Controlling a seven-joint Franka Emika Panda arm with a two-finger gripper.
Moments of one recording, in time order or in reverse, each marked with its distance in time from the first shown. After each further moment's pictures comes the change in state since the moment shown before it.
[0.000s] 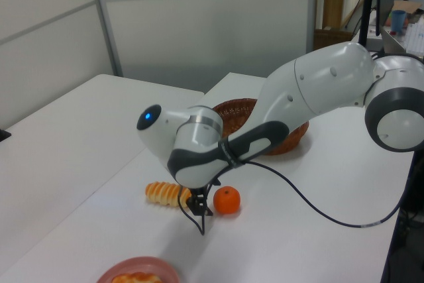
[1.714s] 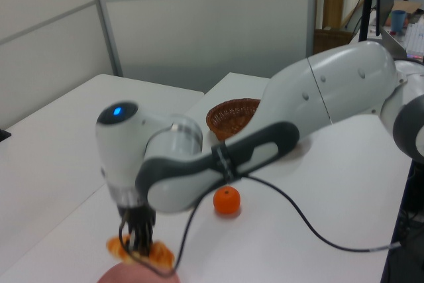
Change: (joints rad) arm 0.175 -0.063 0.127 0.080 0.217 0.162 0.037
